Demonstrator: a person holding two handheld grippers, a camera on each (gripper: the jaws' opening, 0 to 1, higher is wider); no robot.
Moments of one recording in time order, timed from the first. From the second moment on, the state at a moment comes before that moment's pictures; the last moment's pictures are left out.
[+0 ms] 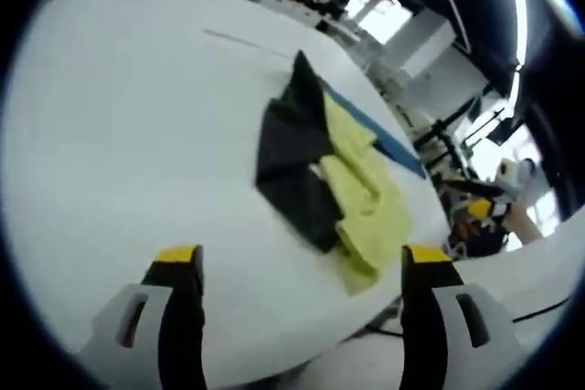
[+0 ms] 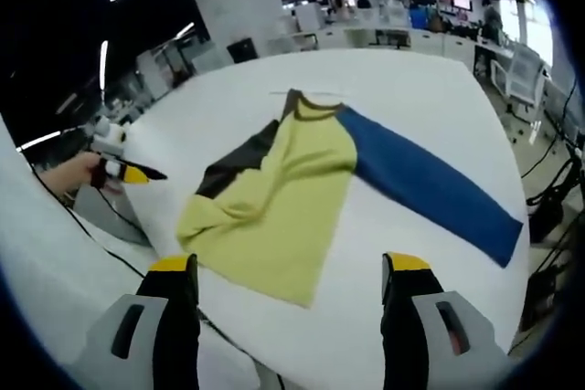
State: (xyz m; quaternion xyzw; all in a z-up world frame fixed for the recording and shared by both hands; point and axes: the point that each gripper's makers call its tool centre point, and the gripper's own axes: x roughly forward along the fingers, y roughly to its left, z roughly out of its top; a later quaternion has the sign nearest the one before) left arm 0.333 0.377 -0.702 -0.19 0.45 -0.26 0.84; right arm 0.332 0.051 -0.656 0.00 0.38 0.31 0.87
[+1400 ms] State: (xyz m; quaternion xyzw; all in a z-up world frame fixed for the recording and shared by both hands) left arm 0.342 0.318 -0.746 -0.27 0.47 -0.30 0.79; right arm 0.298 0.008 -0.652 0.01 0.39 0.24 0.89
